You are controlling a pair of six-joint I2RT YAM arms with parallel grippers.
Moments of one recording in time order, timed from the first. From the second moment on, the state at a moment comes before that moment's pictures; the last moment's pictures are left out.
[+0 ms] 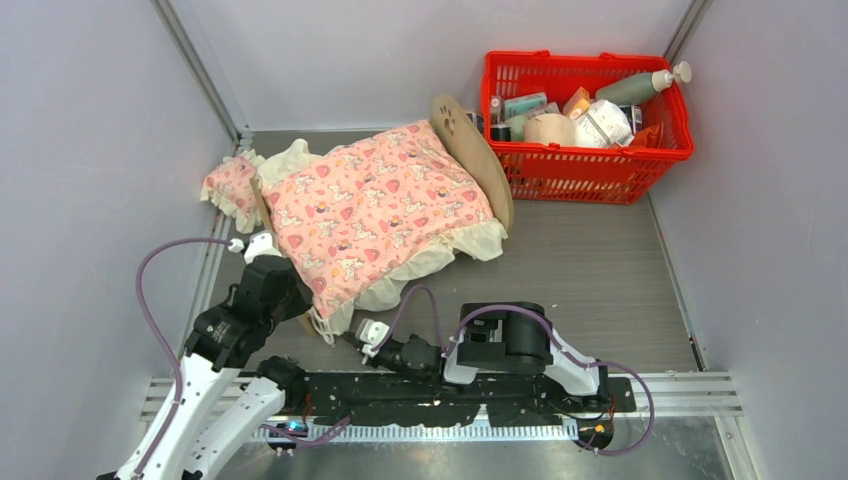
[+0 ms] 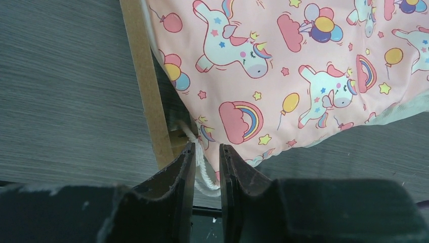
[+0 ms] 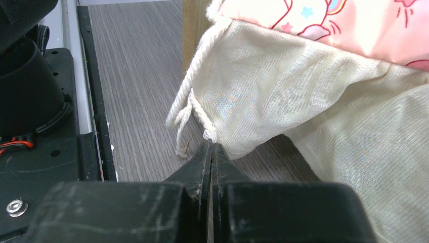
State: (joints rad) left arm -0.45 0.58 0.82 -1.02 -0.31 -0.68; right arm 1.44 2.22 0.79 1.48 0.30 -0.13
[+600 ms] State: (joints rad) left arm -0.54 0.65 0.81 -1.09 -0.41 -0.79; right arm 1.44 2.22 0.79 1.48 0.30 -0.12
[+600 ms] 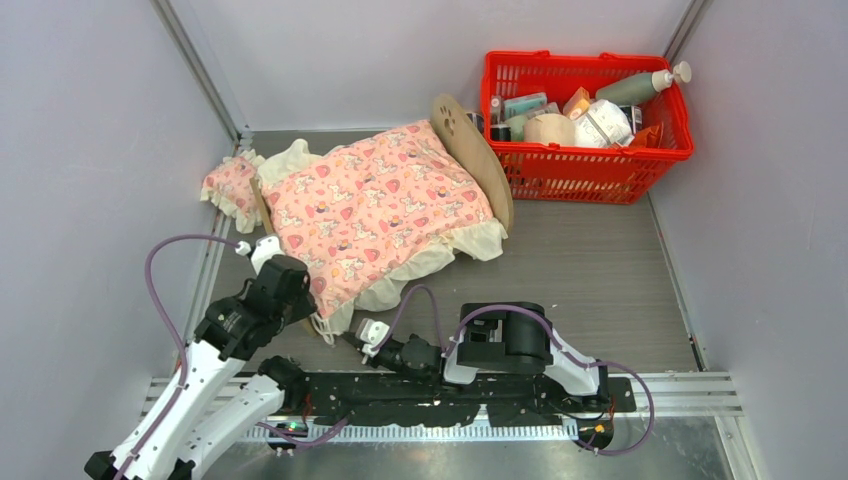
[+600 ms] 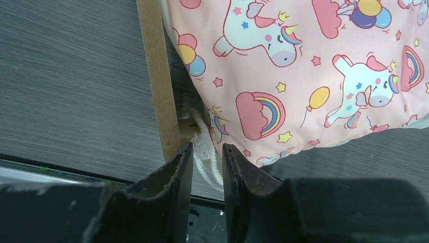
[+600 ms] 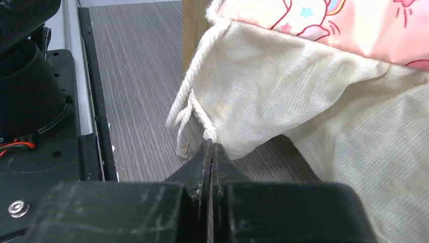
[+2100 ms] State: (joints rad) left arm -0.55 0.59 0.89 -0.98 -0.53 -0.76; right arm 1.44 2.20 0.71 1.48 0.31 0.00
